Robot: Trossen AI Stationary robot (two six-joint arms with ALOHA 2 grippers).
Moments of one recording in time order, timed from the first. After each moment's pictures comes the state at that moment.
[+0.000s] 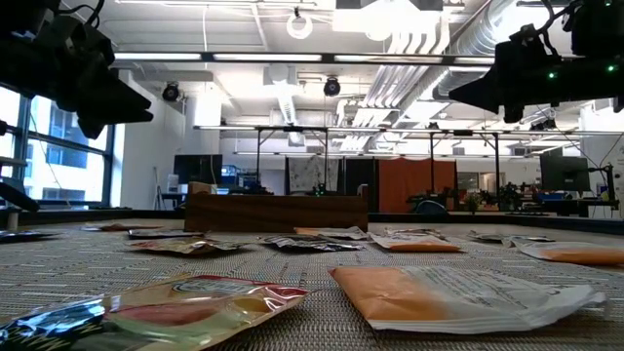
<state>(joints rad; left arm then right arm) -0.01 0.04 0.19 -0.38 -0.26 -0.41 -0.43 0.51 0.07 0.56 0.16 0.05</state>
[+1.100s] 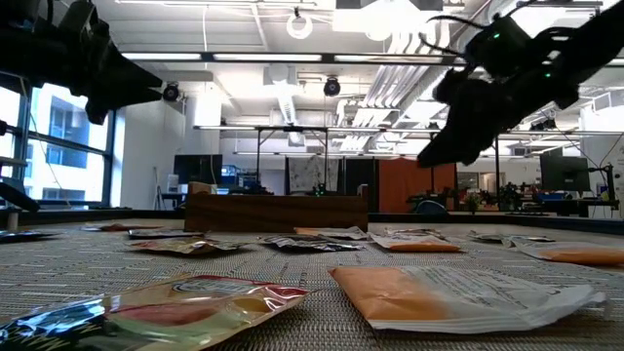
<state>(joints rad) -0.01 0.04 0.19 -0.22 -0.41 -0.39 -0.31 1.16 0.37 0.23 -0.16 0.10</state>
